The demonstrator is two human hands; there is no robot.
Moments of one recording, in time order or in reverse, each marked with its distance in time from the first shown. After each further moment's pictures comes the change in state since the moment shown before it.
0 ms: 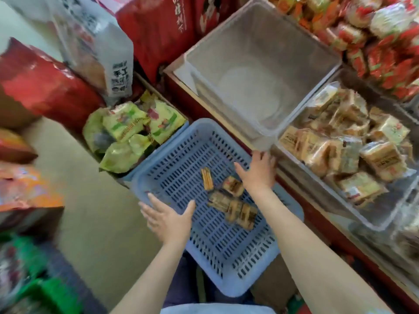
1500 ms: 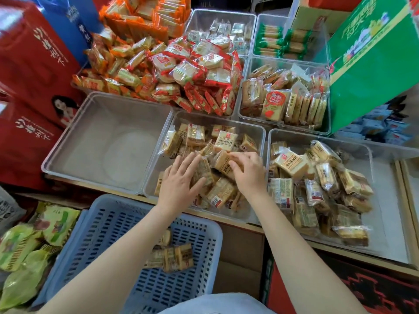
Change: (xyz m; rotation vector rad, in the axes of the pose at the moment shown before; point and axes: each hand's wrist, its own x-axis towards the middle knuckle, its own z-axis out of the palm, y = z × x) left_hand -0.116 0.296 0.072 0.549 -0.177 1.413; right_hand -0.013 0.237 -0.154 0.576 0.491 0.110
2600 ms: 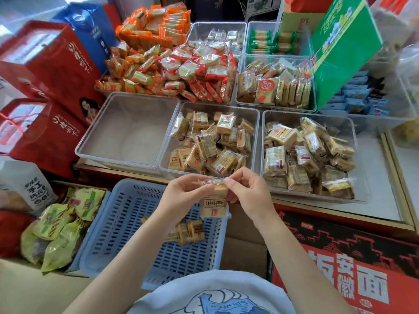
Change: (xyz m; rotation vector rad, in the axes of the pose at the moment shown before) left_hand -0.164 0.057 -0.067 -1.072 -0.064 -0.231; right_hand -0.185 -0.047 -0.051 0.777 -0.143 0.132
